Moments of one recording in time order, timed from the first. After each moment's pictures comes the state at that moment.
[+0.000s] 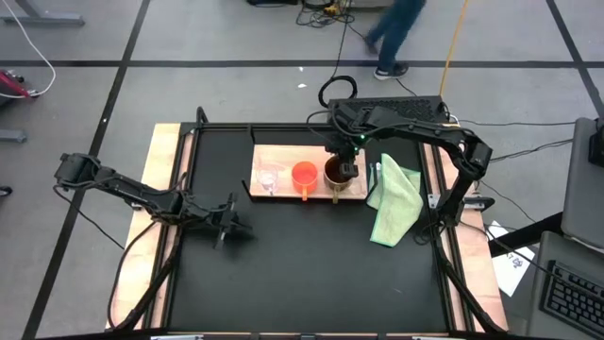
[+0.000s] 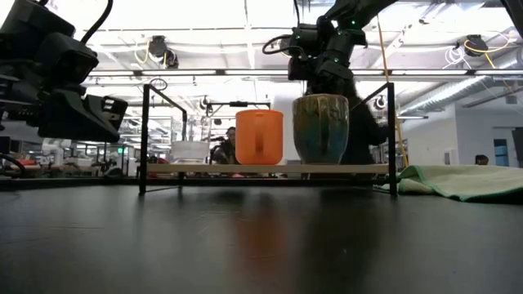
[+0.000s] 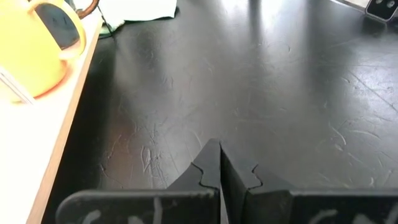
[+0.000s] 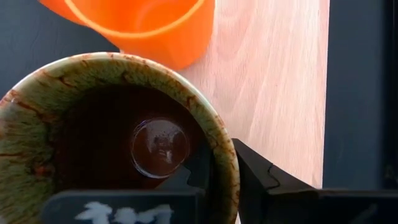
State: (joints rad) left arm -0.19 0.90 0.05 0.43 0.03 0.15; right arm -0.48 1.78 1.42 -0.90 -0.23 -0.48
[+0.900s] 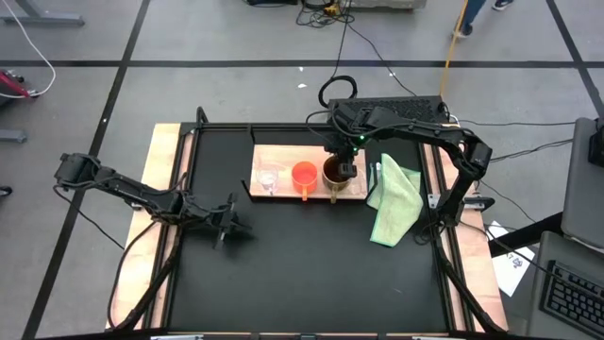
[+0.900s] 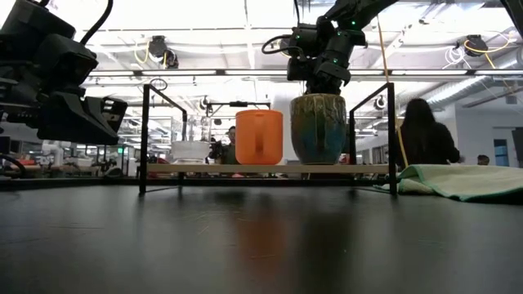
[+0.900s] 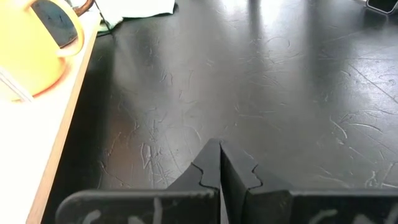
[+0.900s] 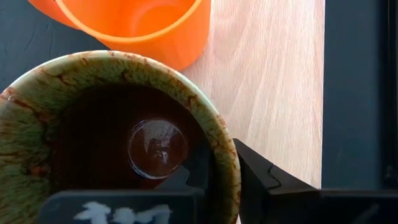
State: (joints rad) left arm -0.19 0.90 0.05 0.42 0.03 0.16; right arm -0.48 1.78 1.41 -0.88 -0.21 -0.46
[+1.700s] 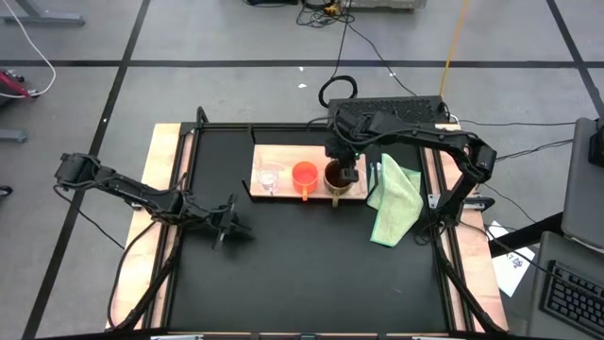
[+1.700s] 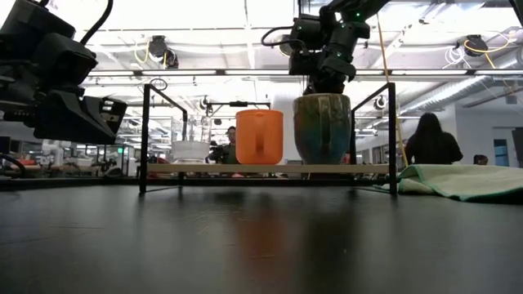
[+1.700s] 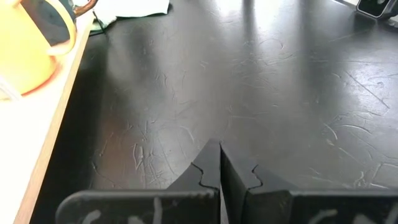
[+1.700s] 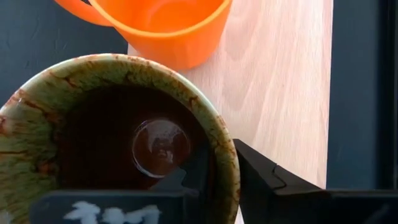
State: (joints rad) left arm -0.19 0.90 0.05 0.42 0.05 0.15; right arm -0.43 1.70 1.40 -0.89 -0.18 -0.43
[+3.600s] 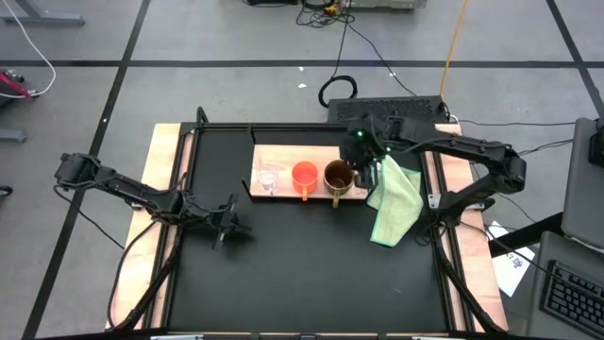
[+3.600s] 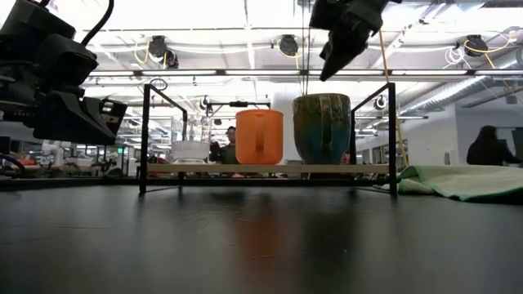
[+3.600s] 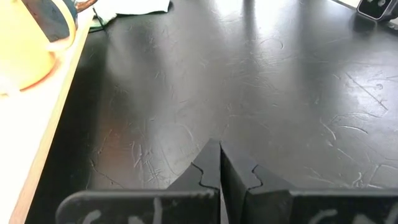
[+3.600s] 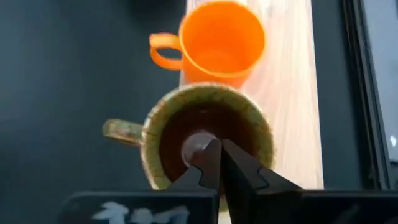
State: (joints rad) left arm -0.19 0.90 0.05 0.41 0.05 0.13; right arm -0.36 1.44 1.34 -0.89 -0.18 -0.34
